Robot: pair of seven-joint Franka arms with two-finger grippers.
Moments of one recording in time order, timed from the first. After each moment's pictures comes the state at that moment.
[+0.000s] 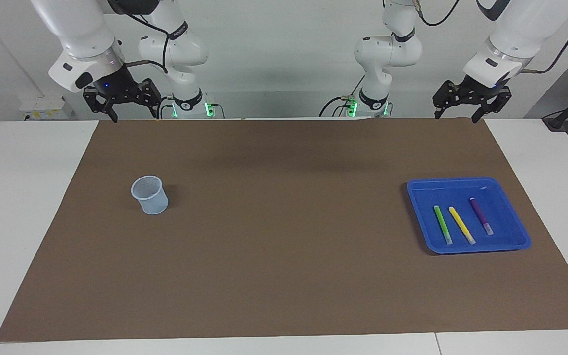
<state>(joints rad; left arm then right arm) -0.12 -0.04 0.06 -1.55 -0.01 1.43 0.15 -0.03 -0.08 0.07 -1.63 0.00 1.43 -0.10</state>
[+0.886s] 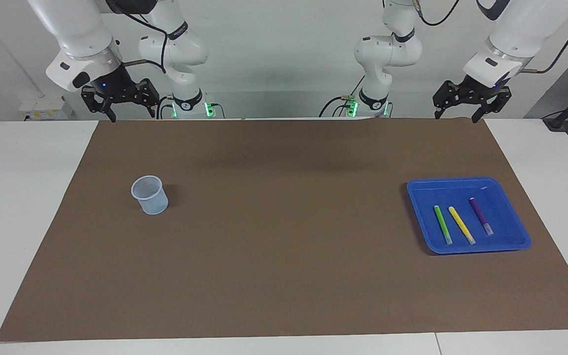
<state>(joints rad) -0.13 -0.04 0.06 -1.55 -0.01 1.43 0.15 -0.03 -0.08 0.07 -1.63 0.00 1.43 -0.10</state>
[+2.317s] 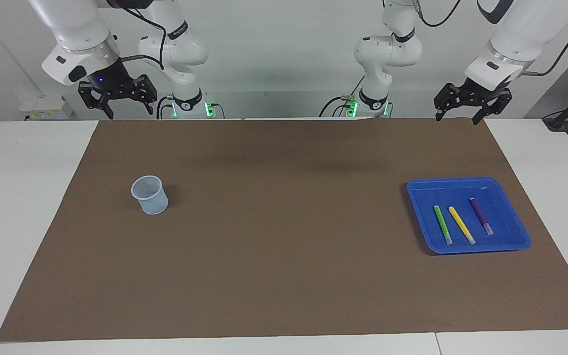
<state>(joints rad) -0.13 -0.04 0.07 -1.56 -0.01 1.44 0.15 -0.03 -0.09 0.05 -1.62 0.00 1.43 -0.10</state>
